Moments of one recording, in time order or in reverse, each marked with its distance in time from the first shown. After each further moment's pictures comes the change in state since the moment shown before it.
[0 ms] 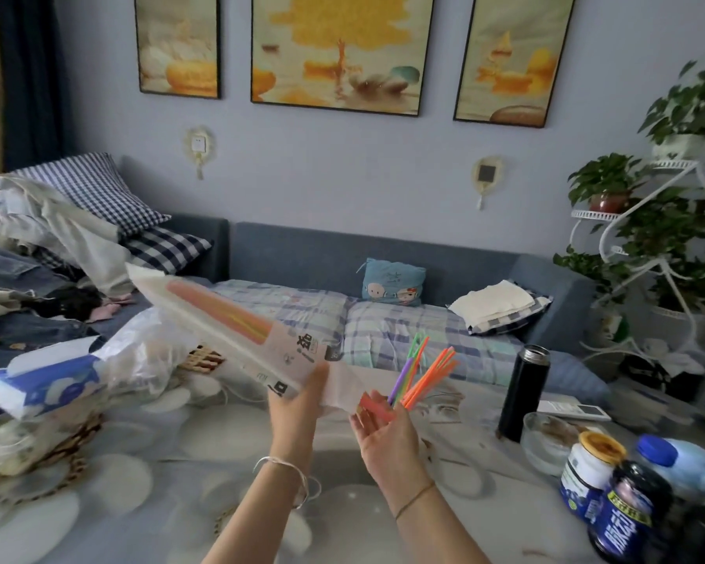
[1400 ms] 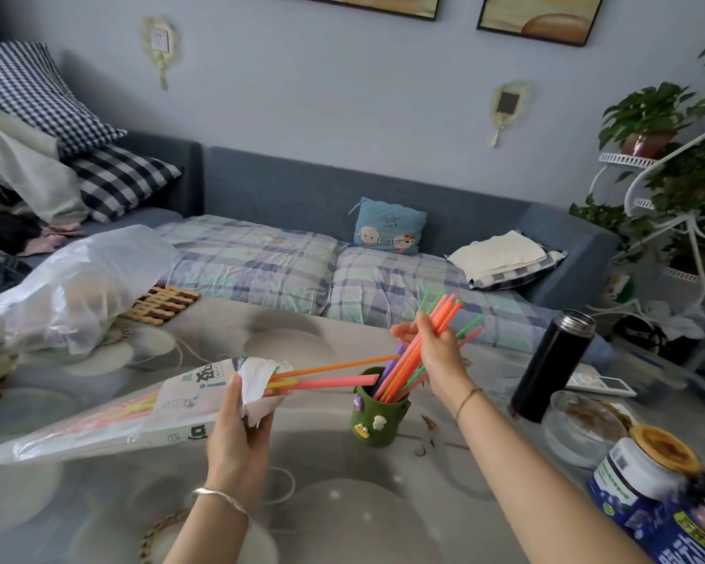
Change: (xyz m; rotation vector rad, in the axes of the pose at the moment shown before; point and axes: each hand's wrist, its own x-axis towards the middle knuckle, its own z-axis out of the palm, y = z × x) left_hand 0.090 -0.111 -0.042 -0.539 0.210 -0.290; right_hand 0.164 -0.077 -0.015 -0.945 -0.075 -0.490
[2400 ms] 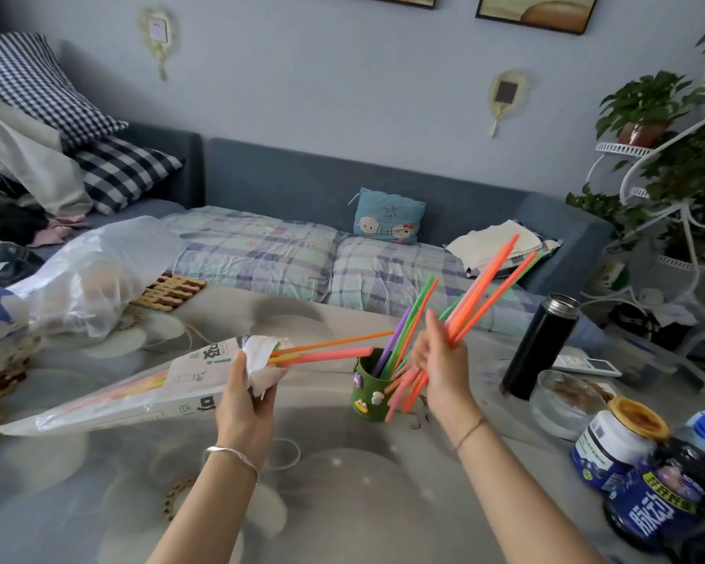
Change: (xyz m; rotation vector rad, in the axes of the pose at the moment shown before) left_hand -0.013 0.012 0.008 -0.003 0.061 -0.001; right_hand -0.074 -0.018 -0.004 0.263 0.066 -0.038
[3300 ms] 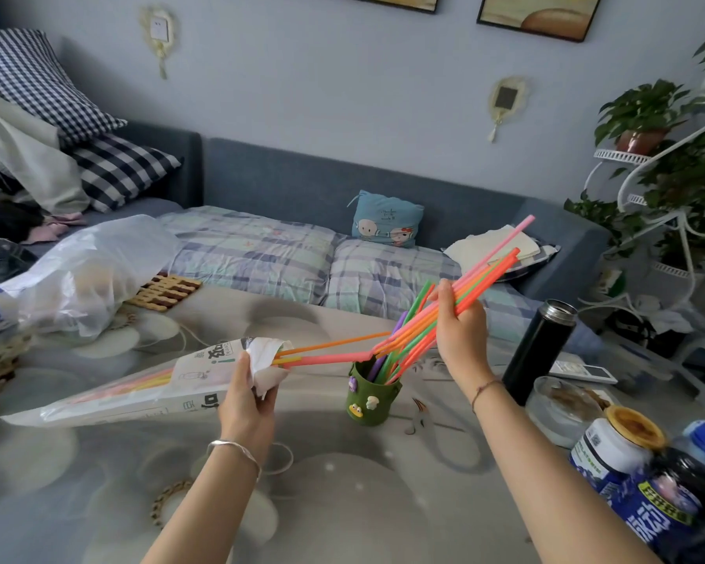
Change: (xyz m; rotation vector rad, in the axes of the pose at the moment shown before) left_hand 0.012 -0.013 0.004 0.059 0.001 -0.035; right_hand 0.035 -0.035 -0.007 -0.636 0.114 -0.403
